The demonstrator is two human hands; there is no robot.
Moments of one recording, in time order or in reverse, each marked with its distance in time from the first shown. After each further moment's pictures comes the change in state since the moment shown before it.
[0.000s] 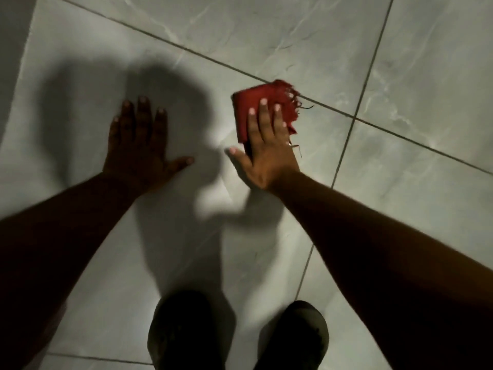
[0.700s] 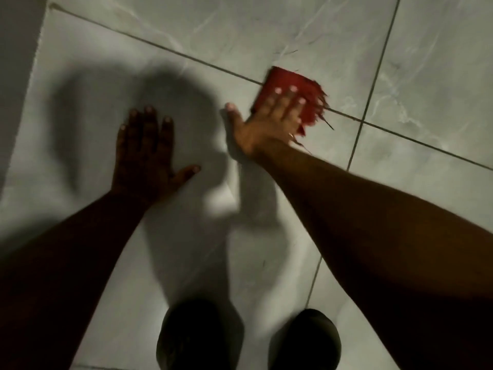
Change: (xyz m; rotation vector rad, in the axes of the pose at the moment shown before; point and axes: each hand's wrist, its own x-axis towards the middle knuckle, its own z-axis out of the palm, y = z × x) left_hand -0.002 0.003 -0.007 0.006 0.048 0.014; right_hand 0.065 -0.032 -0.006 0.167 0.037 0.492
